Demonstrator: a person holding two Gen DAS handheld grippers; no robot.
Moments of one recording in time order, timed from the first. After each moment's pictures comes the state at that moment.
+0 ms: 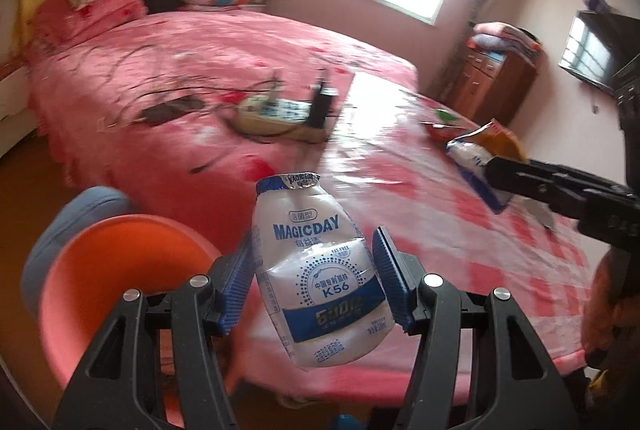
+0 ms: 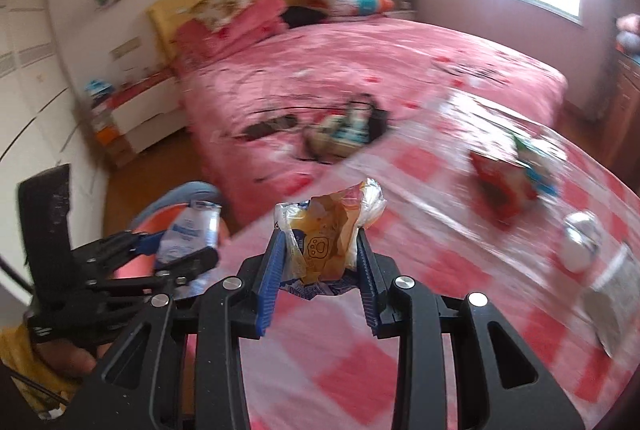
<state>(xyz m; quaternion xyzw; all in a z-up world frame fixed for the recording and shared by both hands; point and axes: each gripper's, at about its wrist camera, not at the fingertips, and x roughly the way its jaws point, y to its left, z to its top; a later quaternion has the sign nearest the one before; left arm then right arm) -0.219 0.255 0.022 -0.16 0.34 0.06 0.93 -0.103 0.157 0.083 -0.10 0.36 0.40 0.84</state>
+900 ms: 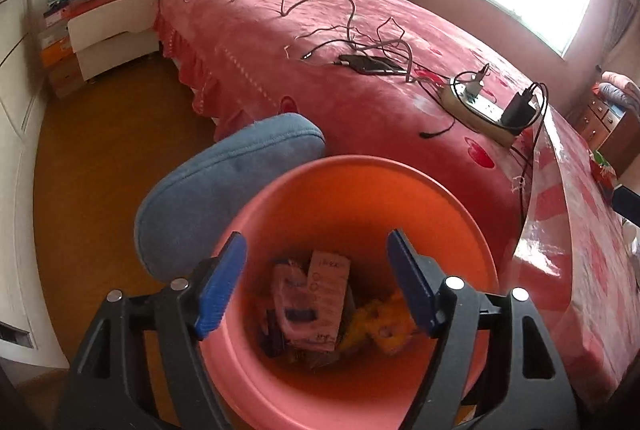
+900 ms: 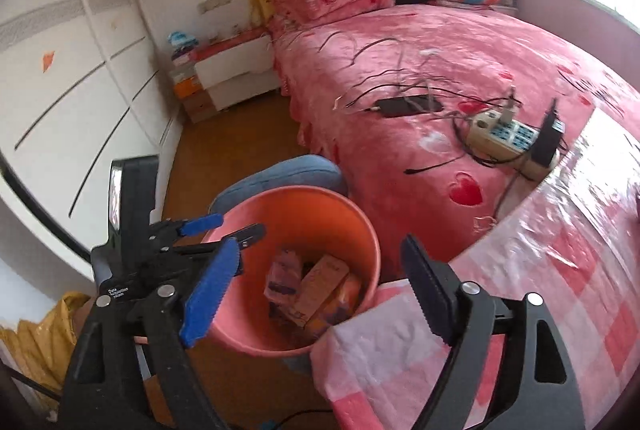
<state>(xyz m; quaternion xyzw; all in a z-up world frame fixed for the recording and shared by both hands) -0.284 0.396 -0.043 -0.23 0.37 0.26 0.86 -0.142 0.273 0.047 -0.11 0.38 0.51 0.77</state>
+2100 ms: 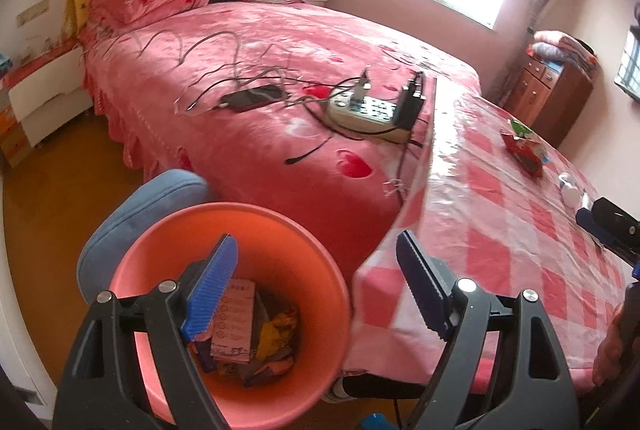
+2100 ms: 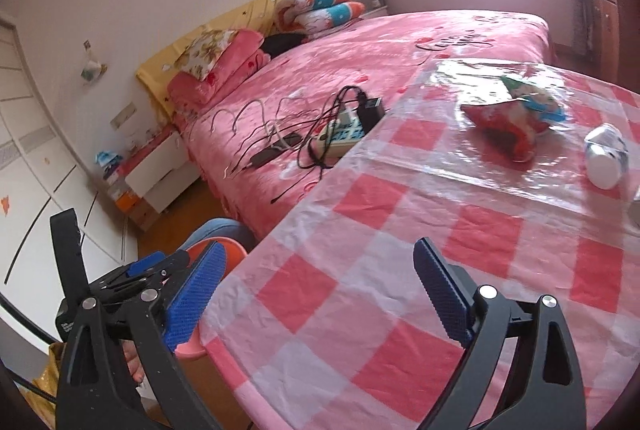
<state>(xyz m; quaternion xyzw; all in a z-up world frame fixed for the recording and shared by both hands) -0.232 0.299 0.021 -0.16 0.36 0.15 0.91 -0.096 0.090 0.057 0.07 0.38 0.36 0.85</state>
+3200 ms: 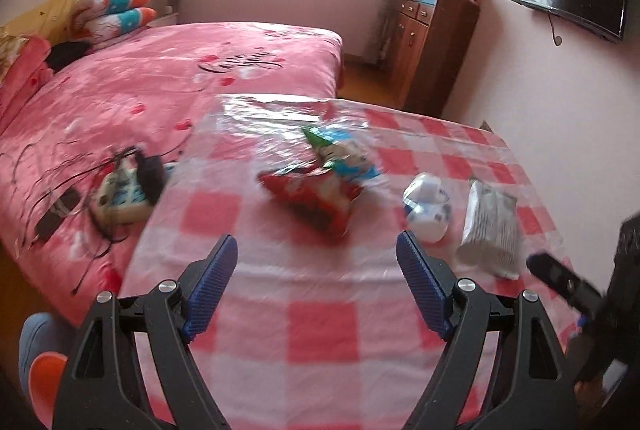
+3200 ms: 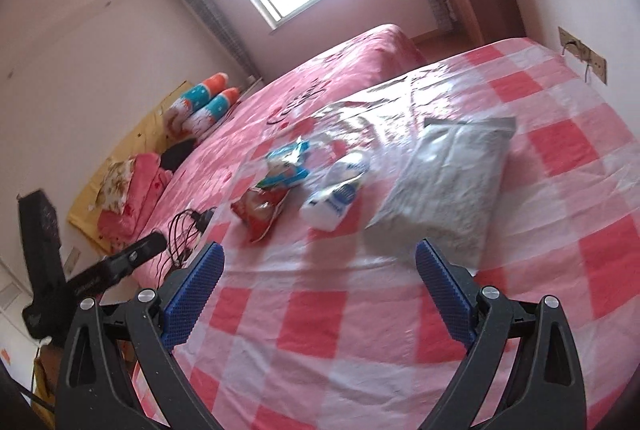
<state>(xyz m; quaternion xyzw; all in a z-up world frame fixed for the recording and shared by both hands) -0.029 0.076 0.088 -0.05 0.38 -0.06 0.92 -0.045 -0.143 0.044 0.24 0.33 0.16 0.90</state>
